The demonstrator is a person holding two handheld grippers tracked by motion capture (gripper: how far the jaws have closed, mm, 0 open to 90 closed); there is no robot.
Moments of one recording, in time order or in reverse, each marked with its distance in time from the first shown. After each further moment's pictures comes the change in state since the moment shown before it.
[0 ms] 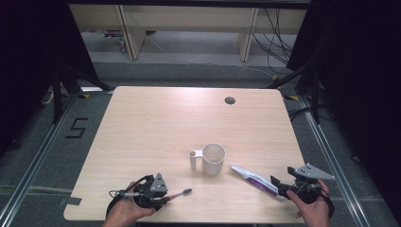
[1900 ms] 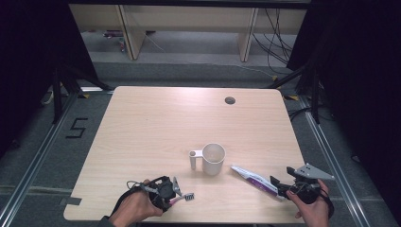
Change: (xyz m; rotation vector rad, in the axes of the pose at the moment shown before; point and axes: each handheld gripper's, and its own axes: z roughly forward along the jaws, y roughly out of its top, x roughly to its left) left arm -0.015 0.035 0.013 0.316 -0.051 0.139; right arm 0.001 0.000 0.001 -0.005 0.014 -0.009
